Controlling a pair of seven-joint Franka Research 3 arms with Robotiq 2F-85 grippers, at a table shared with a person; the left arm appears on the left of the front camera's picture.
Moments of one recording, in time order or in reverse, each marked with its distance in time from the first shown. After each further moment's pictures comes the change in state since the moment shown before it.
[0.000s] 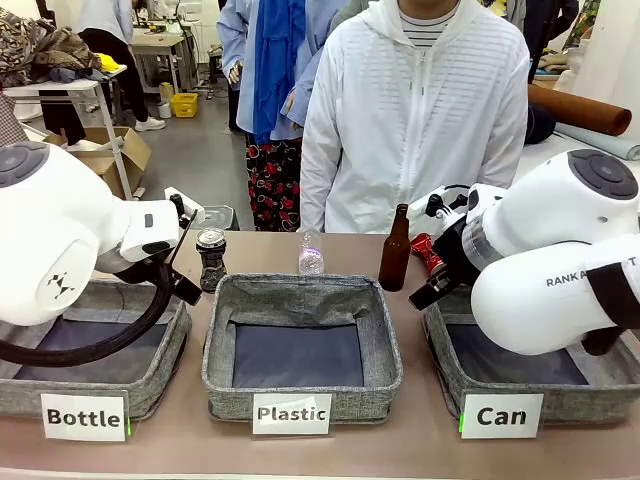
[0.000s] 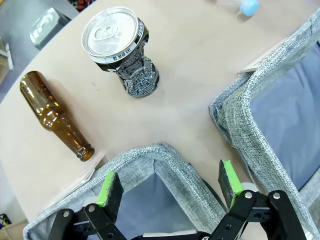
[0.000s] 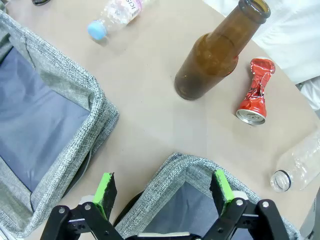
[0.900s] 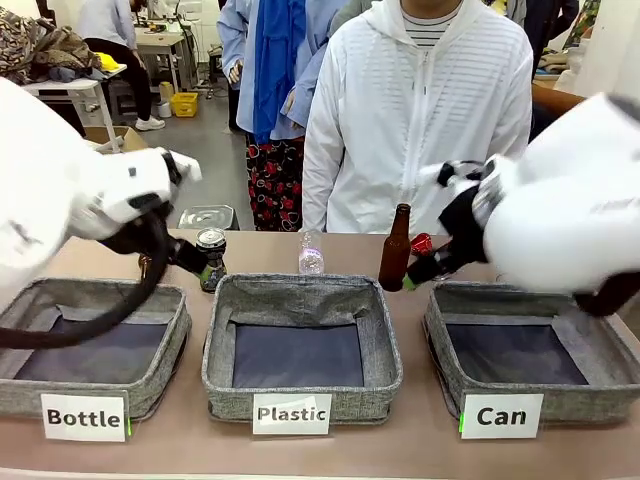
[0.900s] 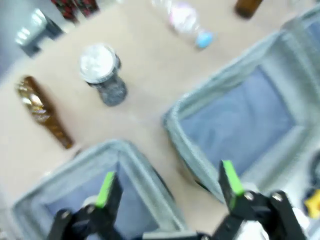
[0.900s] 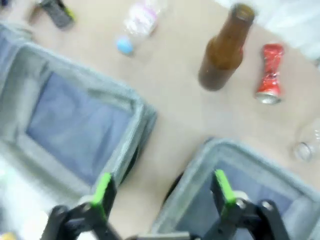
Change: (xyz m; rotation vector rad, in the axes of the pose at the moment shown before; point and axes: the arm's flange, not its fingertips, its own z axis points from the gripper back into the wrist) left arm 0.024 -0.020 0.098 -0.141 -0.056 0.144; right arm 0.024 0.001 0.075 0.174 0.043 -0.250
